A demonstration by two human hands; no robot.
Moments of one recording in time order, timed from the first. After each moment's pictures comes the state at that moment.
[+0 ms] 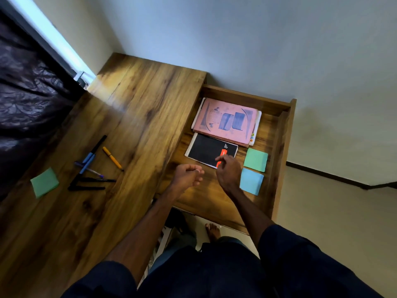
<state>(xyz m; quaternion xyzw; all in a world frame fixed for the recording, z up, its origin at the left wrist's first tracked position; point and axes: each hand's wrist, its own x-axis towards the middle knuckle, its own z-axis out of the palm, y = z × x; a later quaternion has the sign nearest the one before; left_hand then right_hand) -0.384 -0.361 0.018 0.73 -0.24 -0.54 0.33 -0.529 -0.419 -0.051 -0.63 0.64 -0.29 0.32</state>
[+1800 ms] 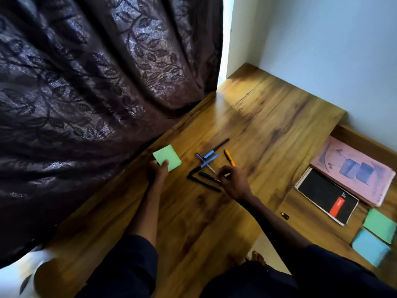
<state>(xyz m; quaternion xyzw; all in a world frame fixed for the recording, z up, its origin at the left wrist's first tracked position) 0.100 -0.186 -0.025 0.87 0.02 -0.26 0.42 -0.149 -0.304 0.027 -0.78 0.40 -0.12 0.46</state>
